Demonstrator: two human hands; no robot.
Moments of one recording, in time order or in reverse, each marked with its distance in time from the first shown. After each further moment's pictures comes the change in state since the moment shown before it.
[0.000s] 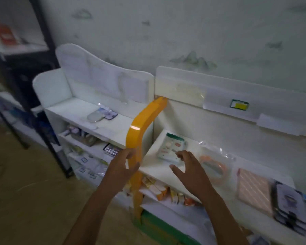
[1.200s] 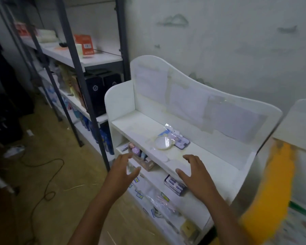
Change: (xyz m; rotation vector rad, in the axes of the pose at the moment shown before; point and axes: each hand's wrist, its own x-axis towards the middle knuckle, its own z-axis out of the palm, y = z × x) left_hand 0.152 -0.244 -0.264 0.222 0.215 -0.201; right_hand 0.264 -0.194 0.269 0.068 -0.169 -0.115
